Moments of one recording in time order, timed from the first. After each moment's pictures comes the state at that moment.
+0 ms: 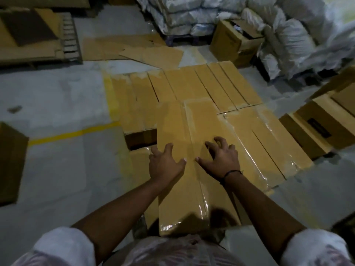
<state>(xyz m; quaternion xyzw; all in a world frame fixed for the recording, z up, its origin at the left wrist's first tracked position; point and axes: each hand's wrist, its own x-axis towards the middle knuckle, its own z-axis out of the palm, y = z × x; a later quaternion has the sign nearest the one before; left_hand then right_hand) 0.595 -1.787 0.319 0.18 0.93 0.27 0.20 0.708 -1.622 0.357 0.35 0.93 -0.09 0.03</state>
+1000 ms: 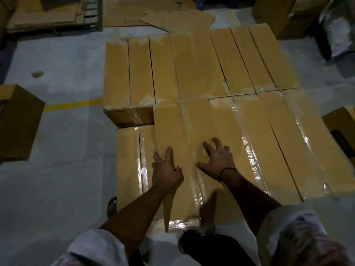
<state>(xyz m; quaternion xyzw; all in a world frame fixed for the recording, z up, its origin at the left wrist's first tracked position) 0.684 -1.617 0.154 0.07 0.93 0.27 0.25 0.732 -1.414 0.163 0.21 0.95 -0.15 0.17</state>
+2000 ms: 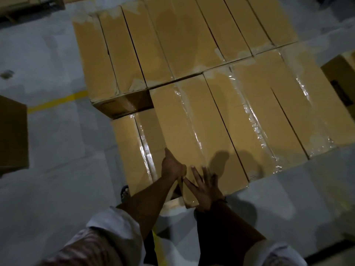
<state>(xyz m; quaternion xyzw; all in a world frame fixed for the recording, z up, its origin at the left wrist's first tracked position) 0.683 -1.644 0.099 -0.01 0.86 0.31 0.40 0.842 -1.558 0.100 0.06 0.92 -0.10 0.38</state>
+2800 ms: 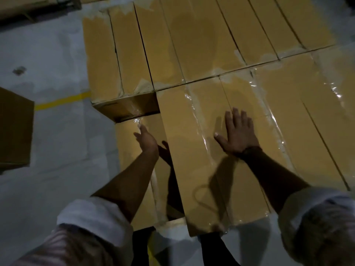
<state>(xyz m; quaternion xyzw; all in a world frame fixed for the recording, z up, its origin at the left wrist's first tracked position) 0.521 -1.624 0.038 -0.34 0.70 0.60 0.21 0.685 -1.367 0.073 0.21 0.96 -0.08 0.14</state>
